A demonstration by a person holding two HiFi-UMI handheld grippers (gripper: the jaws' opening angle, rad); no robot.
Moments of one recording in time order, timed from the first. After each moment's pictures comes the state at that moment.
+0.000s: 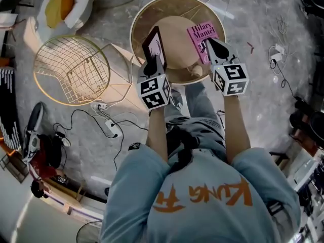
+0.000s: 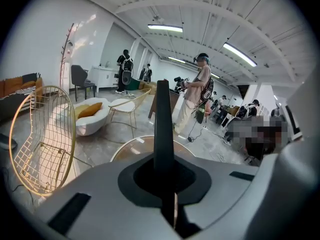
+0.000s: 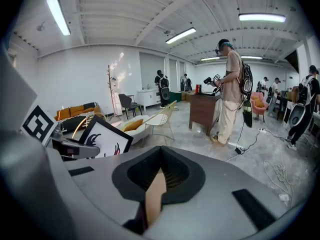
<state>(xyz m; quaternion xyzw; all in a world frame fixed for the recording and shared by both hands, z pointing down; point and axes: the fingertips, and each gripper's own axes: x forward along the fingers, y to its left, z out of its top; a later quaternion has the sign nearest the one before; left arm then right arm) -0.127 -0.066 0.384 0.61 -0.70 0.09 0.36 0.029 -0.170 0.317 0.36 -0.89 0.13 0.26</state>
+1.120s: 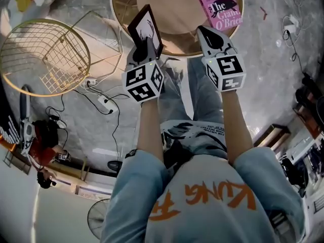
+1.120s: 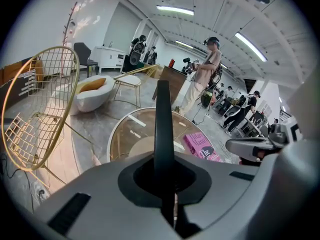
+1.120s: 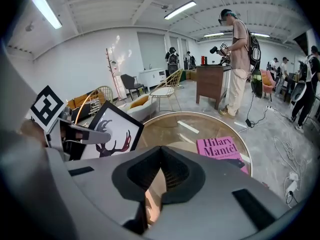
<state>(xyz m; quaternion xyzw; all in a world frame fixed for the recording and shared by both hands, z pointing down) -0.112 -0.038 0.547 0.58 -0.67 0.12 0.44 0.031 -0.110 0.517 0.31 -0.86 0.20 0.35</state>
